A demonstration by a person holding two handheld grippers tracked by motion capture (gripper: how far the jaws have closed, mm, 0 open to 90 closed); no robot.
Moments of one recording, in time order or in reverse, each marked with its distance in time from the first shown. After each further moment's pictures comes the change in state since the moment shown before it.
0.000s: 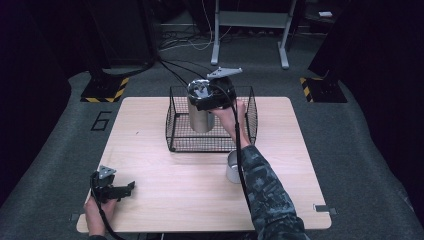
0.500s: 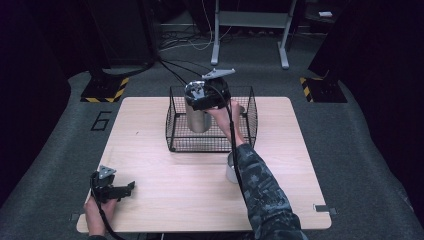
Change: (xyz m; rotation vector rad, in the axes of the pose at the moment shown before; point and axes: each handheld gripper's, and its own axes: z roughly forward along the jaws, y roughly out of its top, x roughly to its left) left arm 0.000 0.000 0.000 0.000 -0.001 -0.001; right arm -0.001 -0.004 0.024 0.034 -0.014 0.021
